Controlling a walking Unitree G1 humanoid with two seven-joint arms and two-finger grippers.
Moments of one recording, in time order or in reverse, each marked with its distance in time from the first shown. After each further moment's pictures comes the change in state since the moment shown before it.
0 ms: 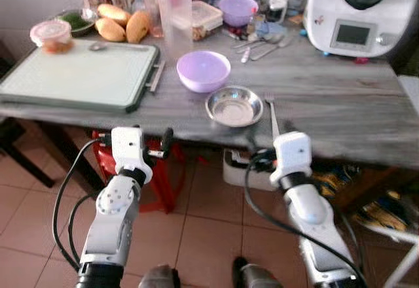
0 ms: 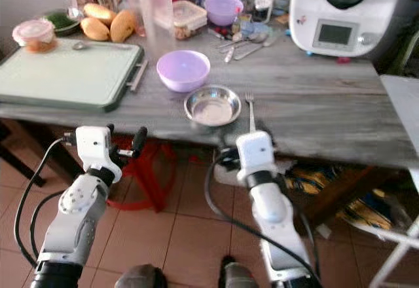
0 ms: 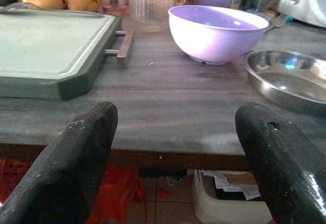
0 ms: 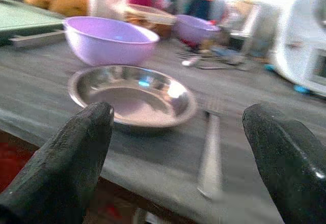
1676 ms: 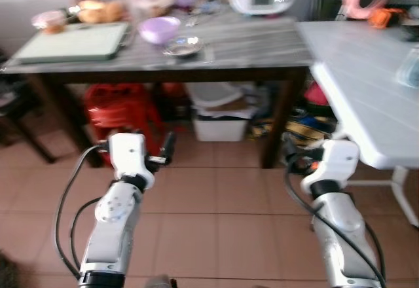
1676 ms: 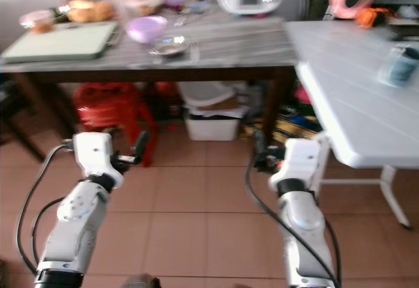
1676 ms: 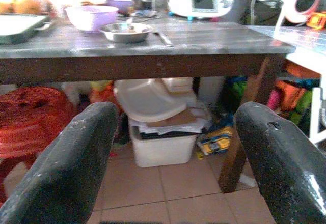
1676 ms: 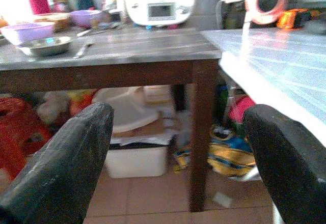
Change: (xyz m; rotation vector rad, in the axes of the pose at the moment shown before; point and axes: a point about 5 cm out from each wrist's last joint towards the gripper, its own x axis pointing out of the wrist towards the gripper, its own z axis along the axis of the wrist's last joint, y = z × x) left arm -0.007 -0.001 0.000 -0.011 -0.019 -0.019; right arm -0.014 -0.041 -0.014 0.231 0.059 -0.187
